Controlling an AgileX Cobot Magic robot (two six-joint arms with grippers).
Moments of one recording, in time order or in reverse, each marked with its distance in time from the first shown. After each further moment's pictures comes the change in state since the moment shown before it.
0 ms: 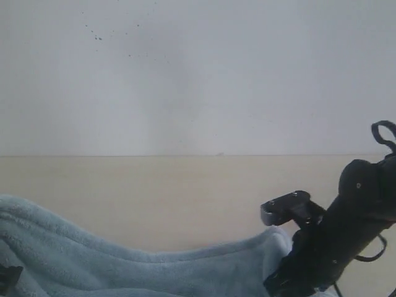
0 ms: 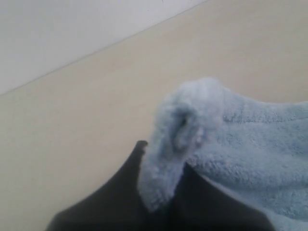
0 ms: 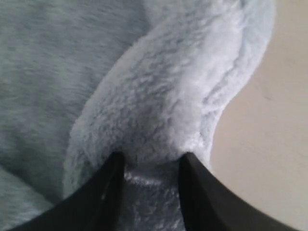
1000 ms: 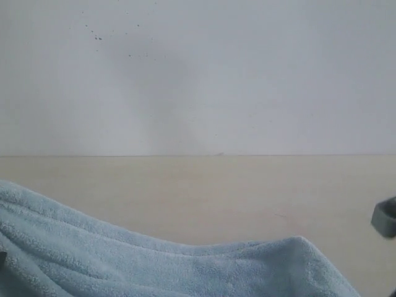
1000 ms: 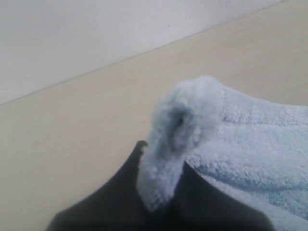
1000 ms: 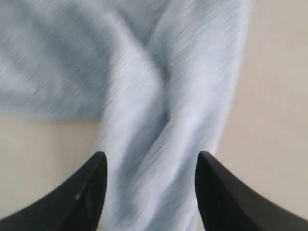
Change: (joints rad) left arm 0.000 -0.097 0.000 0.000 -0.004 0.000; right arm -0.092 -0.791 0.291 -0.140 0.358 0.183
